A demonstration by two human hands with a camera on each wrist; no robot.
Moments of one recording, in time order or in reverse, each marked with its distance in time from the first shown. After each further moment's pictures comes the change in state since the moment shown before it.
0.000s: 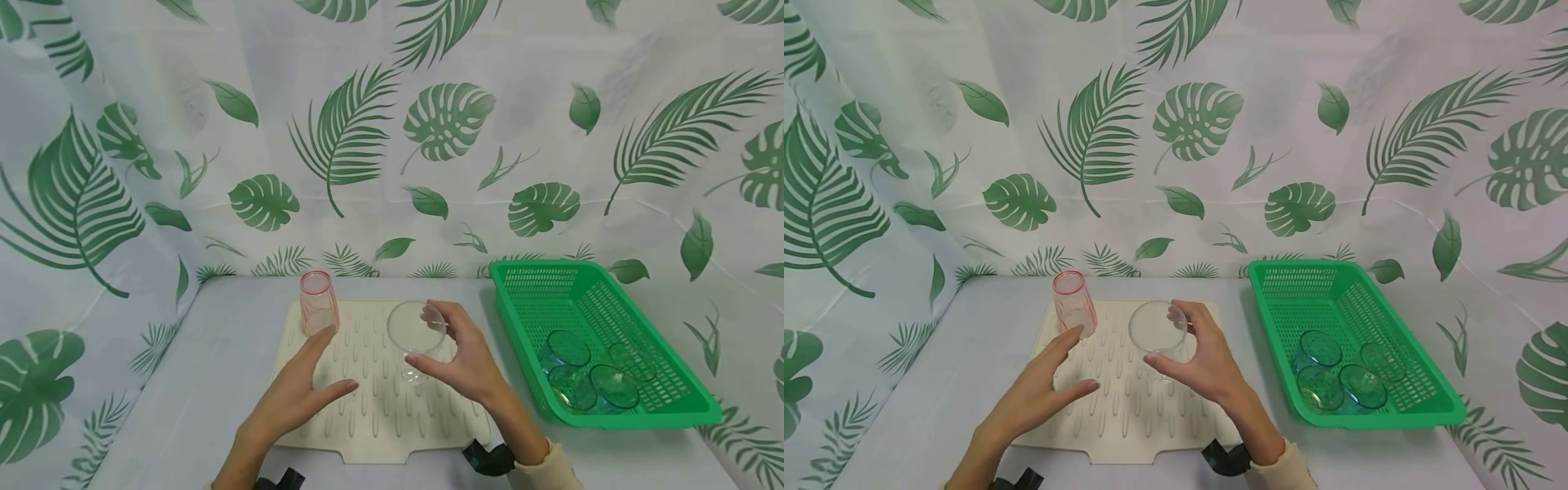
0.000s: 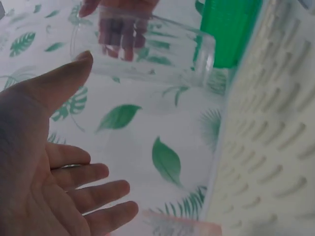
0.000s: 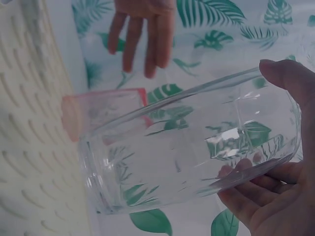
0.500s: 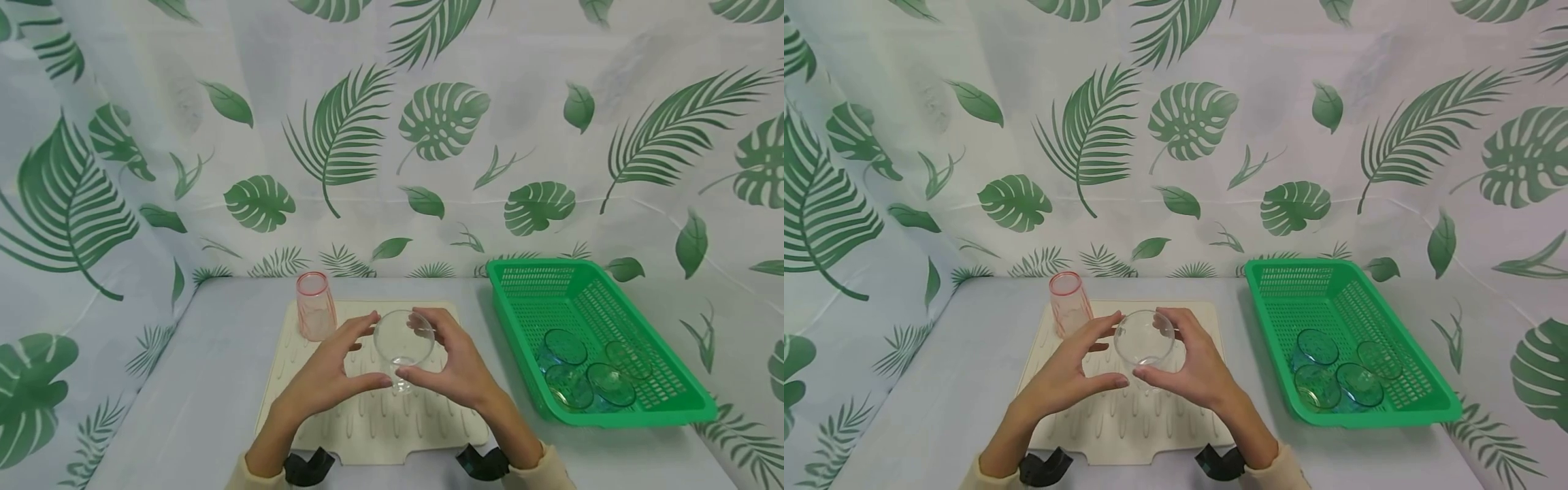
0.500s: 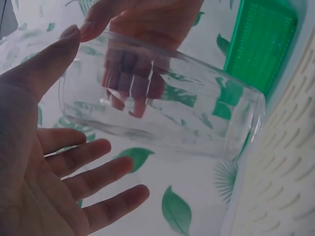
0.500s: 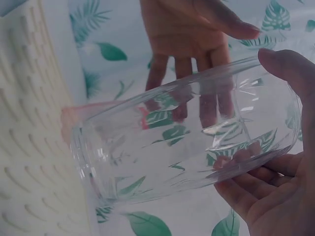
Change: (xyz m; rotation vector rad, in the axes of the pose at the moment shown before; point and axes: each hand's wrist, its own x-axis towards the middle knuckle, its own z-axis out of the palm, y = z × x) left_hand 0.031 0.044 0.012 -0.221 -0.068 0.263; right_hand -0.004 -0.004 0.003 0.074 -0.077 -0.044
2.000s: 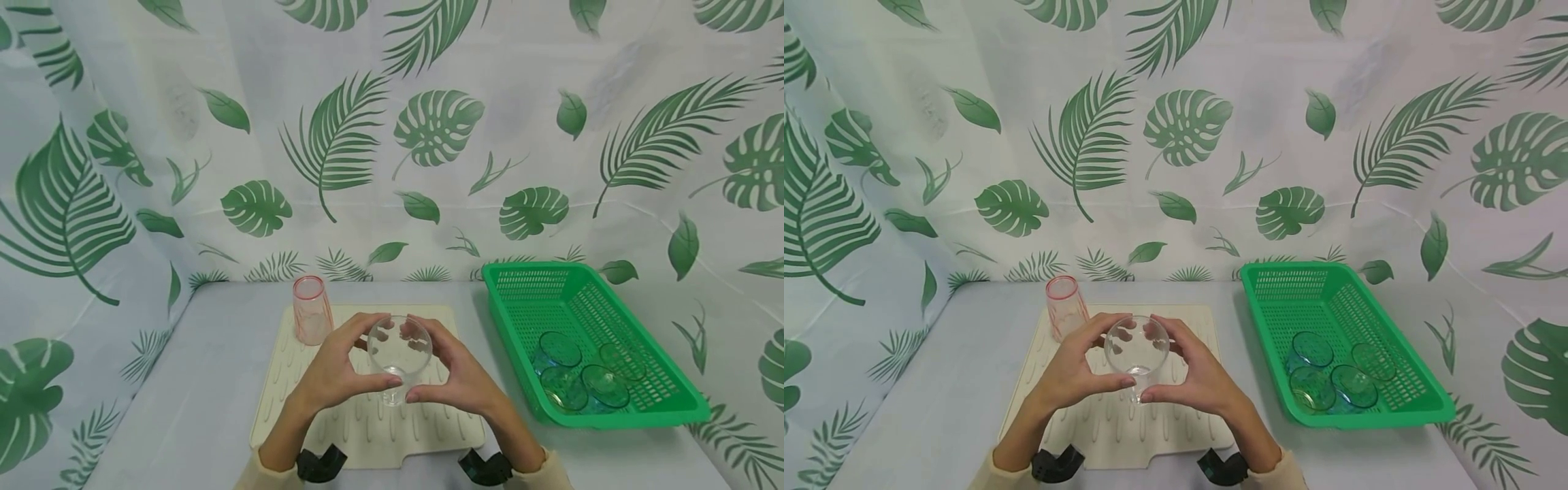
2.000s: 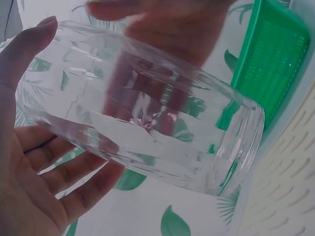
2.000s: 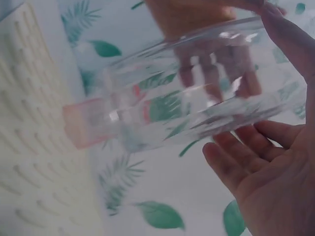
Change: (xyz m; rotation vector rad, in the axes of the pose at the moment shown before) left_hand 0.018 0.009 0.008 -0.063 0.088 0.251; right_hand -0.009 0.011 -0.010 0.244 -0.188 -0.060
